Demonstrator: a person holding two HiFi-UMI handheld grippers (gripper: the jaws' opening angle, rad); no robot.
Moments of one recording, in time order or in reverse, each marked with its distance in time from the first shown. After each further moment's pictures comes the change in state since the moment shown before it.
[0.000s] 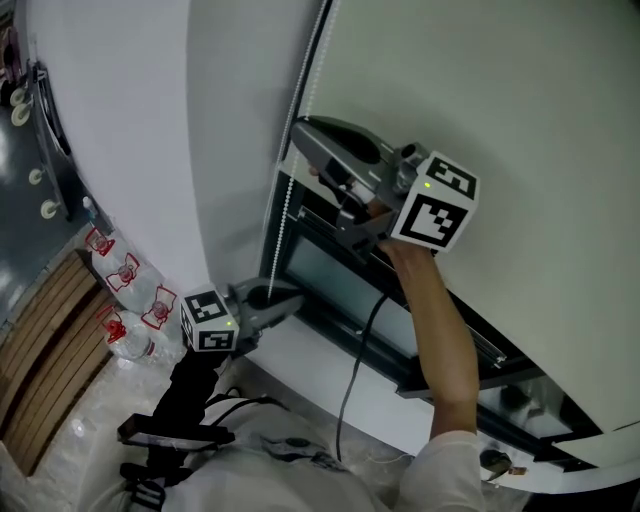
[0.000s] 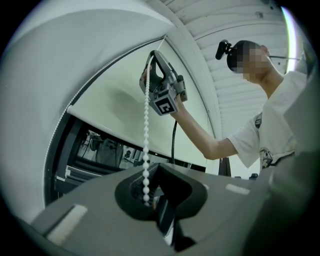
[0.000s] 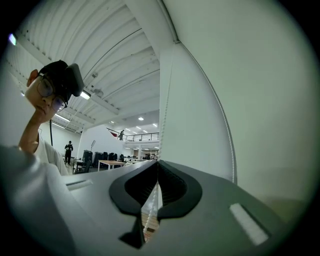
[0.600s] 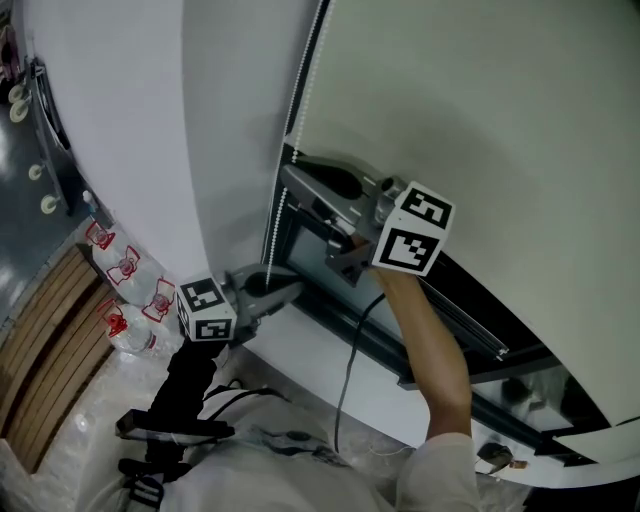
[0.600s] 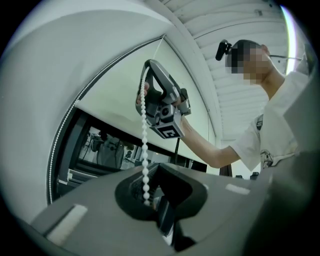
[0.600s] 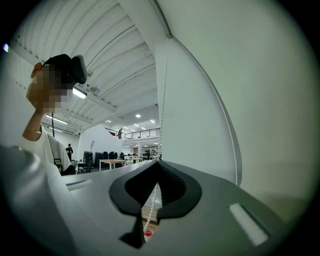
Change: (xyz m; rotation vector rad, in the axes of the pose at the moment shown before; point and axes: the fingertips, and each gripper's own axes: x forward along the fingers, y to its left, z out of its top) left arm -0.001 0.002 0.008 0.014 0.008 0.012; right arm -0.014 0.008 -0.070 0.073 0.048 -0.014
